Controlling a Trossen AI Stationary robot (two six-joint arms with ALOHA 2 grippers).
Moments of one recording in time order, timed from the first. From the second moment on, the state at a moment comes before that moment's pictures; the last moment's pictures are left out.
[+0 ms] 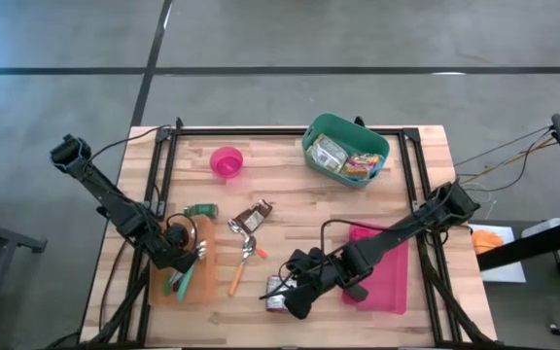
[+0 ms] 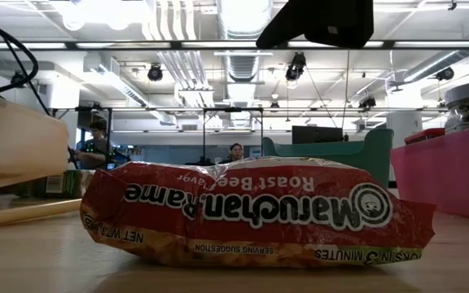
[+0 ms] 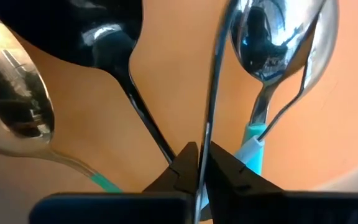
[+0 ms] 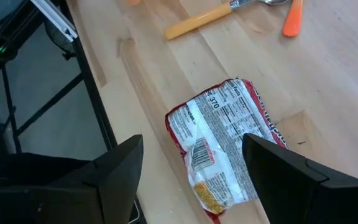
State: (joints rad) left arm -0.77 0.85 0.35 -0.68 0.02 -1.87; right arm 0.49 1.88 1.51 -0.52 0.18 1.07
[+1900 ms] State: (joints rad) left arm -0.76 0.85 0.66 -0.68 -0.35 -1.57; right arm 0.46 1.89 1.26 -0.50 0.10 0.75
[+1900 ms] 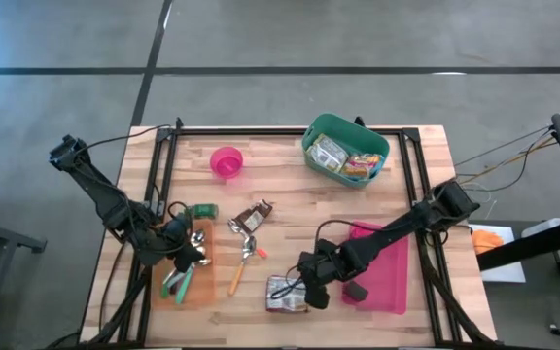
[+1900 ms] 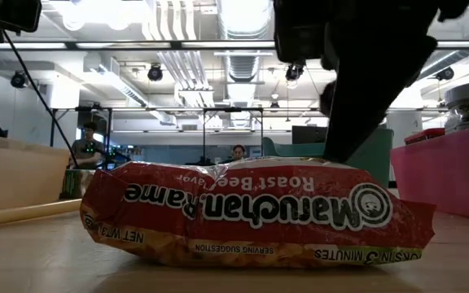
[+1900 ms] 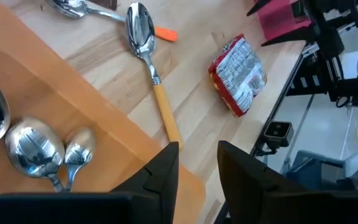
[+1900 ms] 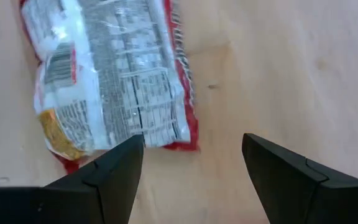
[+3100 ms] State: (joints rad) left arm -0.76 0.85 0.65 -0.68 -0.34 -1.58; right arm 0.47 2.09 1.35 -0.41 0.06 0.17
